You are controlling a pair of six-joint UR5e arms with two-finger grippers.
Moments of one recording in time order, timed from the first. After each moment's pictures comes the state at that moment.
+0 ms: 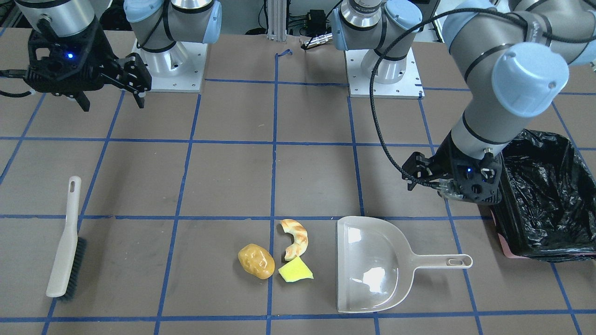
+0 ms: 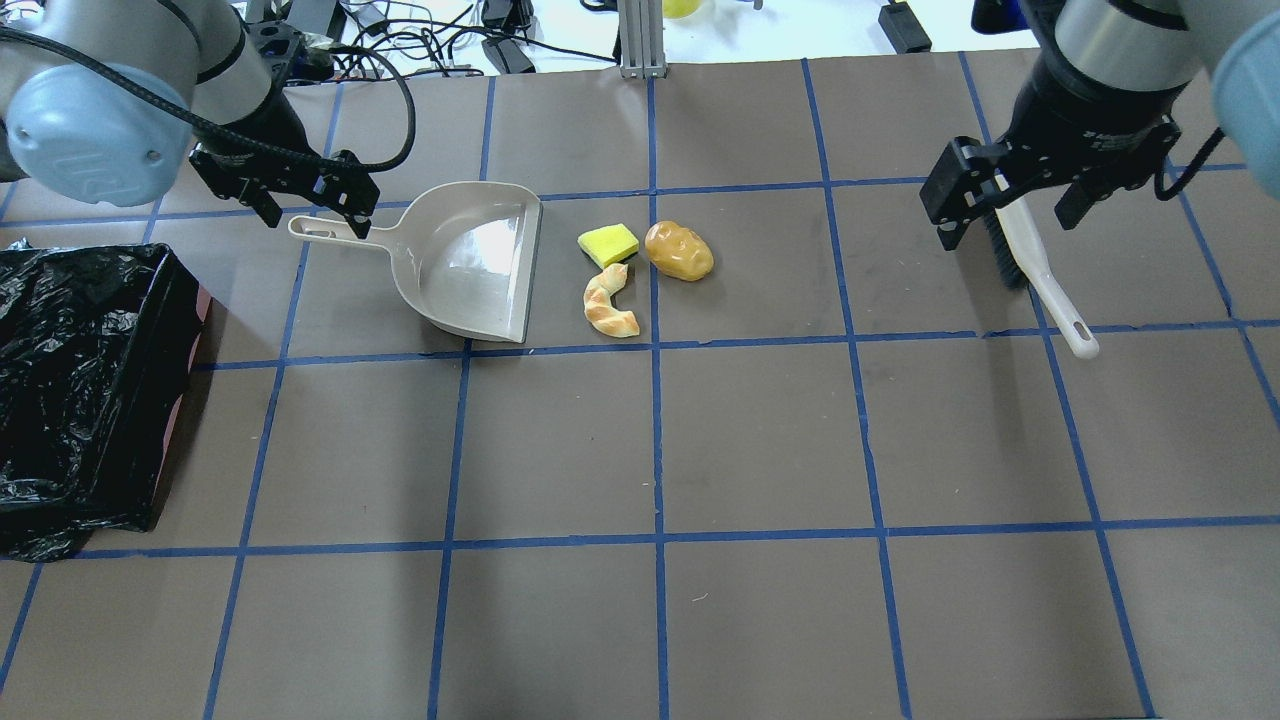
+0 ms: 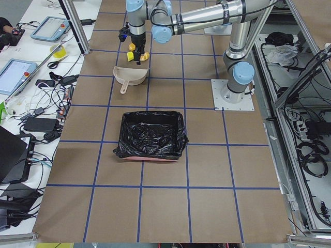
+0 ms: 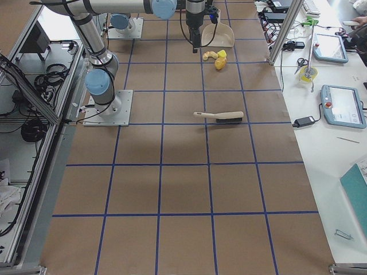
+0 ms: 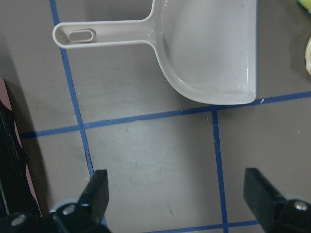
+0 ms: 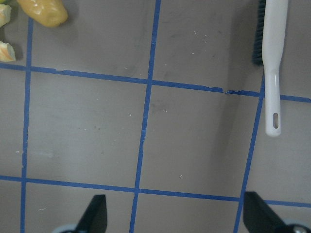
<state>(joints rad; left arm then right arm) -1.46 -1.81 -1.57 -1.30 1.61 0.31 1.48 -1.64 1.60 -1.55 -1.61 -0.24</state>
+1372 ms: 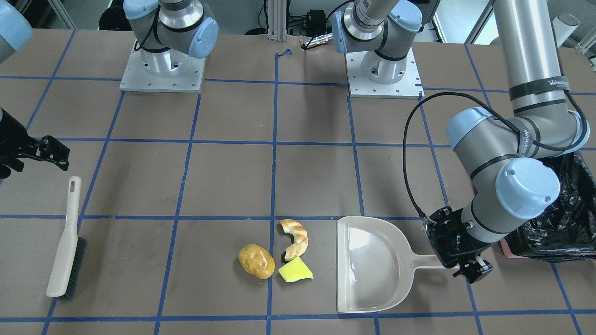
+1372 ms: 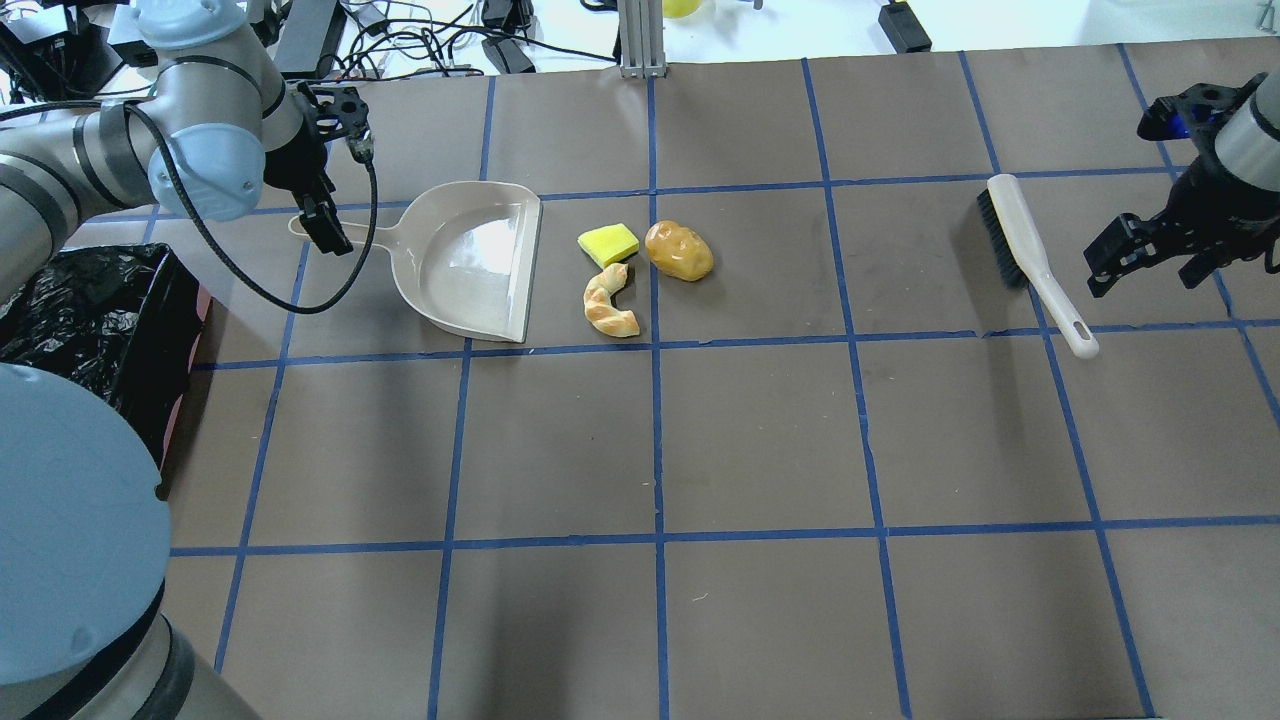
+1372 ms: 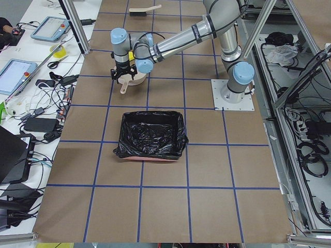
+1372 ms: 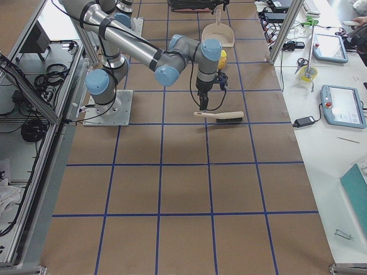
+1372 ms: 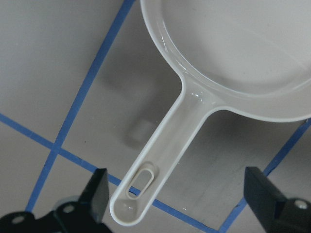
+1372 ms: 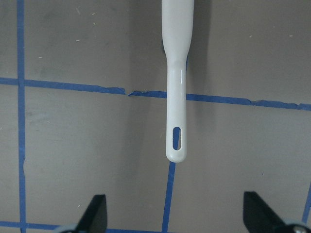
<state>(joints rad) -1.39 -2.07 -1.53 -1.04 1.61 1.47 1.12 -1.42 1.80 -1.91 -1.60 -0.49</state>
